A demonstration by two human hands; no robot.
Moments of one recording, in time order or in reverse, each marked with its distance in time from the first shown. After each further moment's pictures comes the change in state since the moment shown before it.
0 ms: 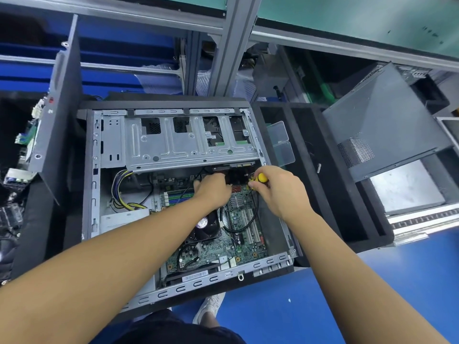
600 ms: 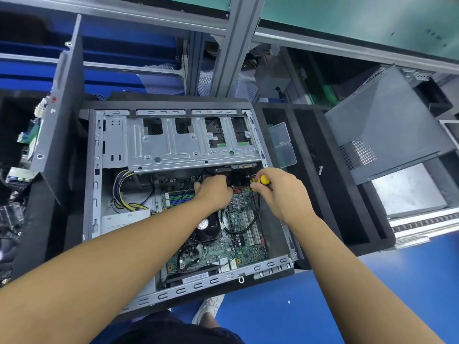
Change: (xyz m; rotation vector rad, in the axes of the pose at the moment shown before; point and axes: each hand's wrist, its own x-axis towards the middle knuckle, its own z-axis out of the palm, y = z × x) left_hand 0.002 -0.002 0.002 -0.008 -0.011 -0.006; right_hand -0.001 0.002 0.000 0.035 -0.002 -0.009
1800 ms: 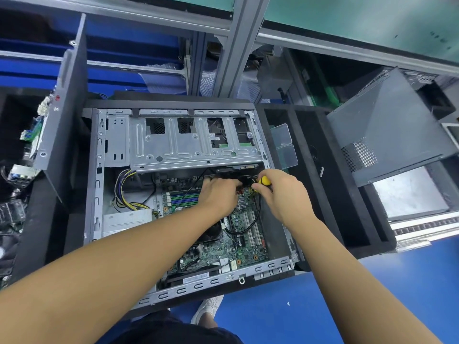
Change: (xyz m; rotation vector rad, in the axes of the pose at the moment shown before) left_hand -0.010 0.004 0.010 0.244 0.045 0.177; right_hand 0.000 -0.003 0.001 -0.047 0.001 0.006
